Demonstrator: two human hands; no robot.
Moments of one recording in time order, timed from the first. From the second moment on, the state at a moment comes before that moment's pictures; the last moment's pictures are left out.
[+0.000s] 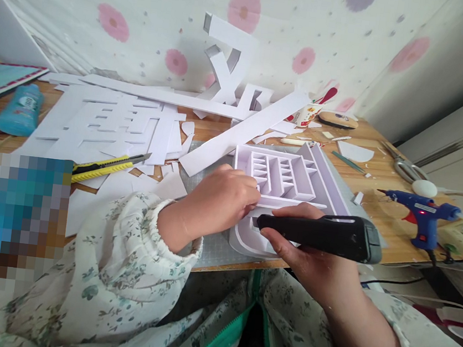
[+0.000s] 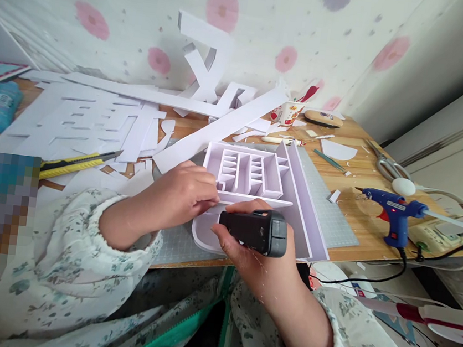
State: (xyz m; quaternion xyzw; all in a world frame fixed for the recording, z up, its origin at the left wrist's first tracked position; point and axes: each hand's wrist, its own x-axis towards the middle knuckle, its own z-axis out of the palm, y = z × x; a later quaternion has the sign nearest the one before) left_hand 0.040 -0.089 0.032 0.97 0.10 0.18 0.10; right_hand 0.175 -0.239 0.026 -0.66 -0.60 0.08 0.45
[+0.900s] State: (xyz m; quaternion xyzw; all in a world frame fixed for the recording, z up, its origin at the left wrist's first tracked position) left_hand 0.040 -0.089 0.032 0.97 0.11 0.18 0.12; right_hand 0.181 -0.248 0.083 -0.65 -0.64 0.01 0.42
